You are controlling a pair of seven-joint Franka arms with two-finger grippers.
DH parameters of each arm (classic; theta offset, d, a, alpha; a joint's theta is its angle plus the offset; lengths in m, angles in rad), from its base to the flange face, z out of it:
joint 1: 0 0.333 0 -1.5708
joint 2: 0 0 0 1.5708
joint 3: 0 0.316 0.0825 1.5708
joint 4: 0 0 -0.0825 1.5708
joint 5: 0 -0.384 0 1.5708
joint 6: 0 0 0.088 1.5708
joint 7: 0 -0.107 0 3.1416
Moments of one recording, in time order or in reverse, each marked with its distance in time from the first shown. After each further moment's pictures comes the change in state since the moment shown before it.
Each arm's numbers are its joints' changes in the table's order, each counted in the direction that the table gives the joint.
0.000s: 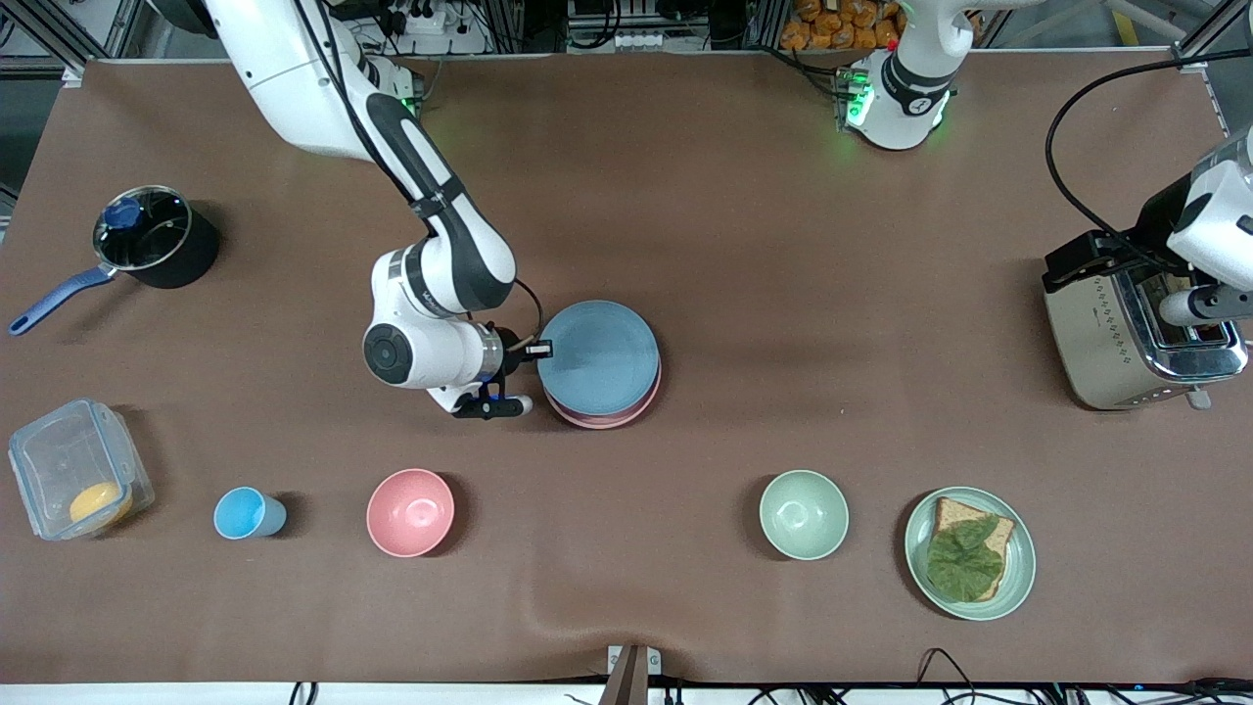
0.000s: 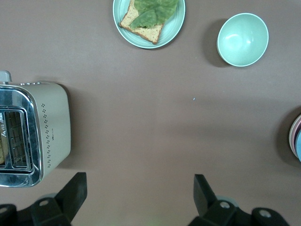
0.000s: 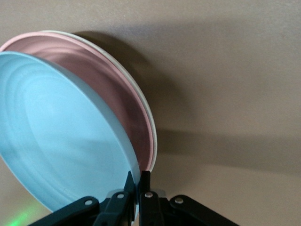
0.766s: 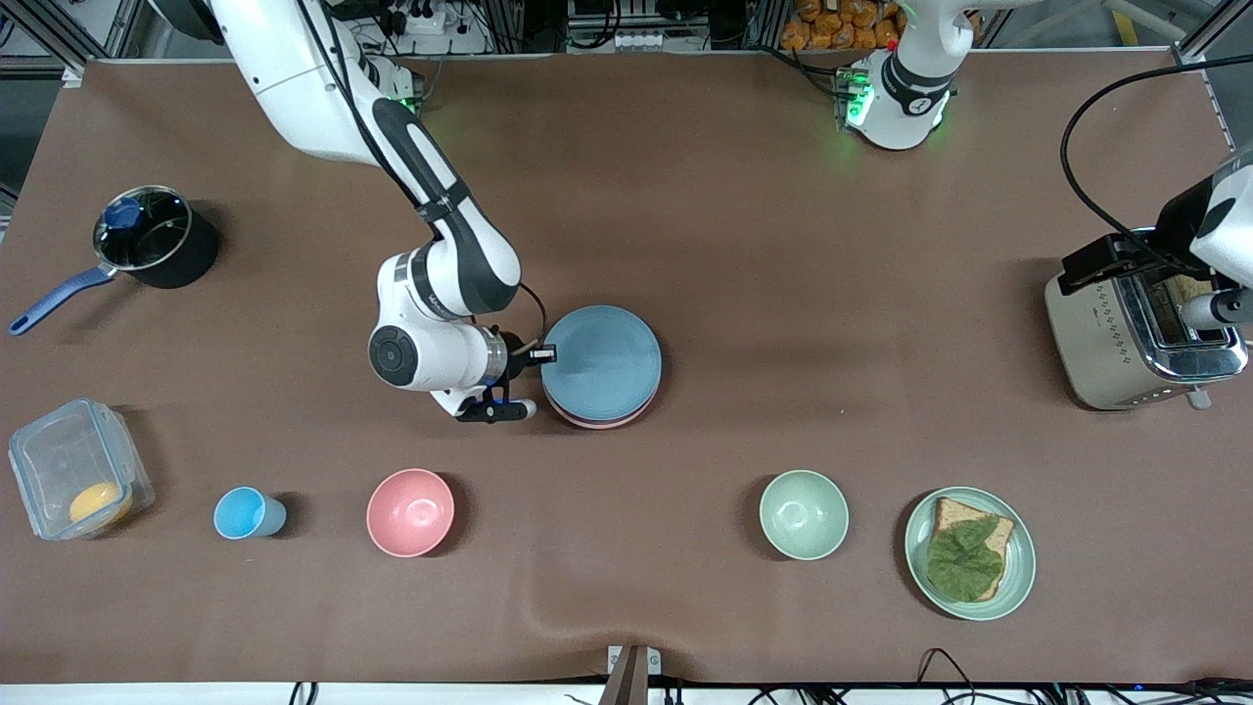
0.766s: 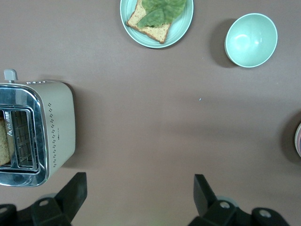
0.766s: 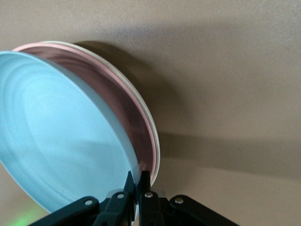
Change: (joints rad) left arm 0.027 0.012 0.005 0.000 0.000 0.002 -0.023; right arm 0.002 0.024 -0.001 0.023 0.000 -0.013 0.000
